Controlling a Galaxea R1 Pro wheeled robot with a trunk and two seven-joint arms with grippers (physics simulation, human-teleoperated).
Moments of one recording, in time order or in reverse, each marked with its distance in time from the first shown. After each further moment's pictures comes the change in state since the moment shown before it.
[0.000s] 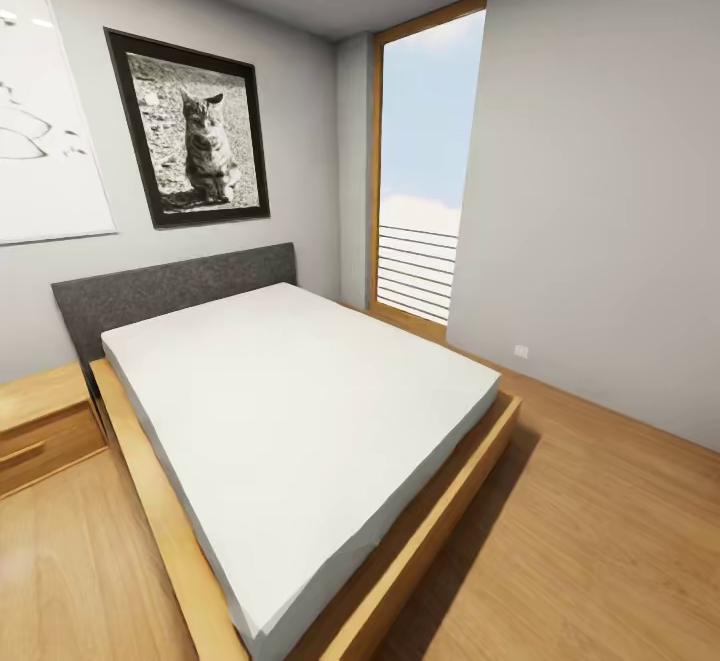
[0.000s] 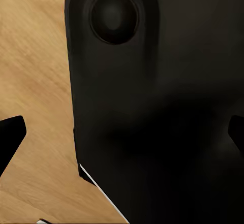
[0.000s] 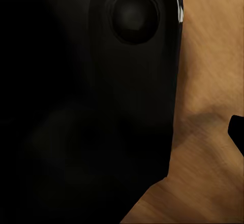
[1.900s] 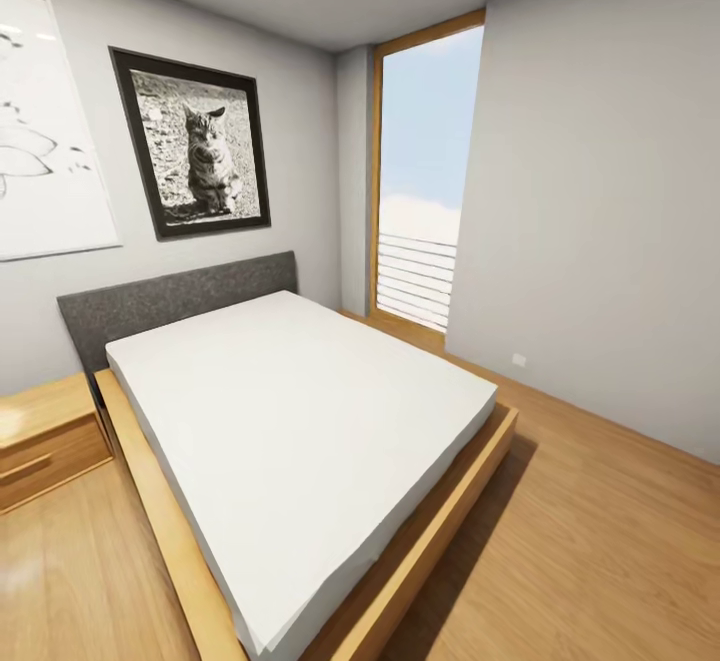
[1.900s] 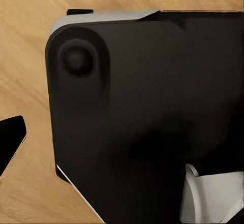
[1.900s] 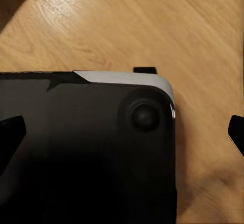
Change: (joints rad) left arm 0.000 -0.056 0.003 -0.093 0.004 -0.003 -0.002; right arm -0.003 0.032 -0.002 -0.086 -0.010 -0.215 -0.012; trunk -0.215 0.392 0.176
